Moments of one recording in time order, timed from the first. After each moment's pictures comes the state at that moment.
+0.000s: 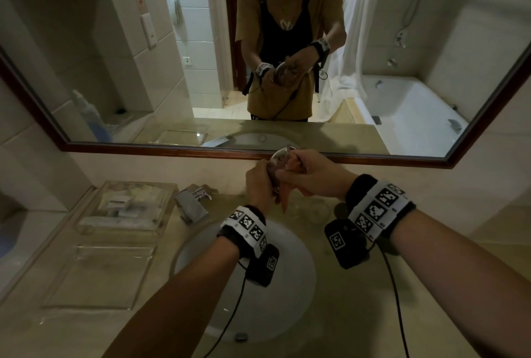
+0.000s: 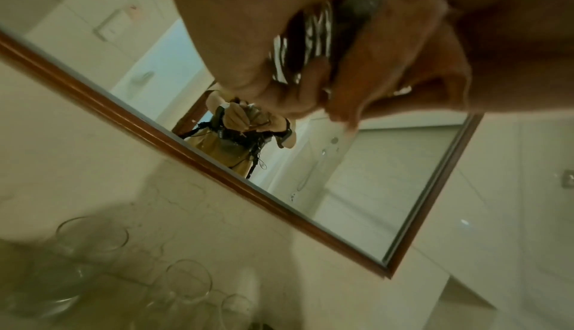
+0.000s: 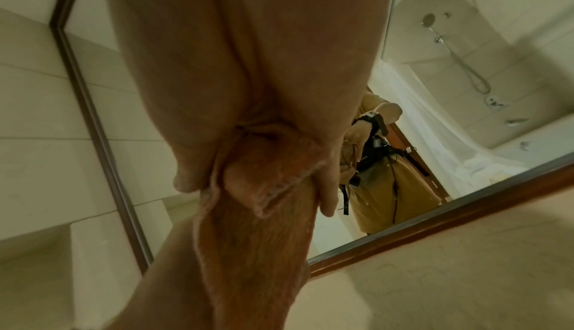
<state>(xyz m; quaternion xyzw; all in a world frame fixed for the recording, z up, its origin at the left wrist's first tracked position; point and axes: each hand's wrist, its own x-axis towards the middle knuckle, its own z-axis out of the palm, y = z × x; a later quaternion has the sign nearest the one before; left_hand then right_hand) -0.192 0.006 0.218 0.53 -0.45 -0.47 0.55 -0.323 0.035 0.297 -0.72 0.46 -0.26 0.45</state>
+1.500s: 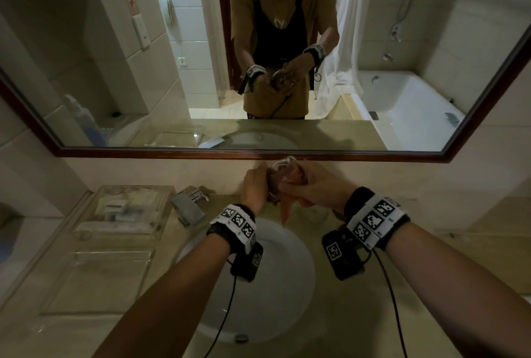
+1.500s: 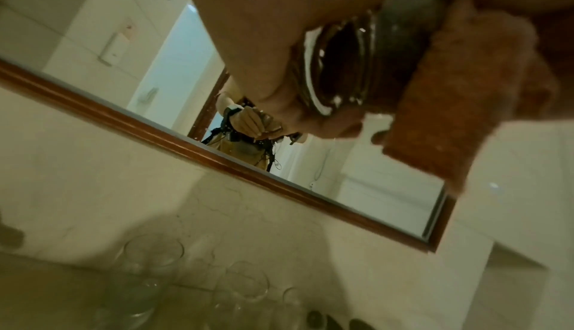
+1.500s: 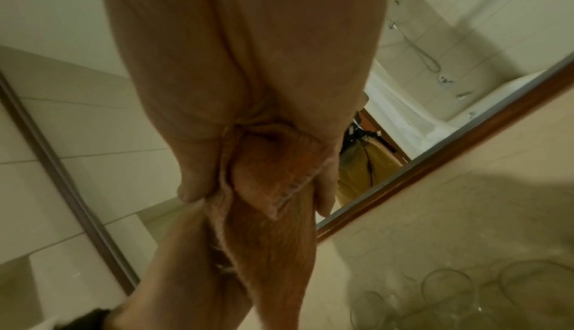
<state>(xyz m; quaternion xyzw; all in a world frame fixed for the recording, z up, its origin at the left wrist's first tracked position) -0.182 -0.014 0.193 0.55 -0.57 -0.43 0.43 -0.332 0.041 0.267 -0.65 0.50 -0.29 0.50</state>
